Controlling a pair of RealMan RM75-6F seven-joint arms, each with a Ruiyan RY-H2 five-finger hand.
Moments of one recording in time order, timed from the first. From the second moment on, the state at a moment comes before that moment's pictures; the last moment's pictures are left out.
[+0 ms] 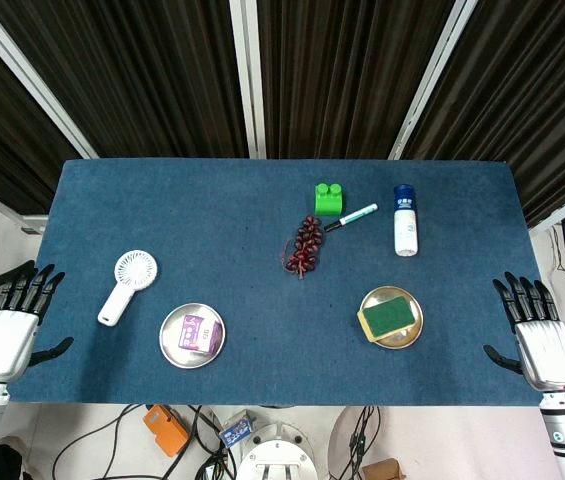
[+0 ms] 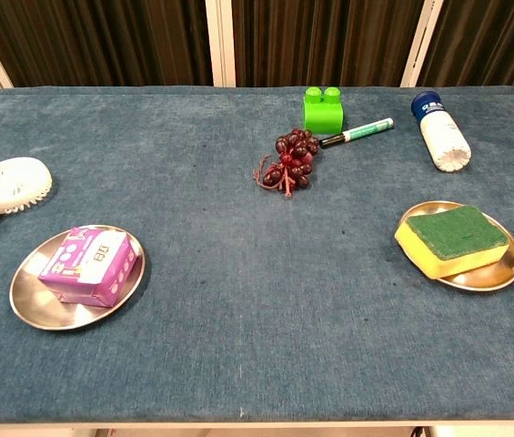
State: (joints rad) left arm -0.11 -1.16 0.00 -1.55 1.60 1.52 0.09; right arm 0.08 -1.17 0.03 -1.58 -1.59 1.50 -0.12
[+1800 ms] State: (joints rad) left arm -0.10 -1.14 0.00 -1.57 1.60 1.51 0.07; right arm 0.49 -1.40 0.04 -1.42 -1.54 1.02 -0.23
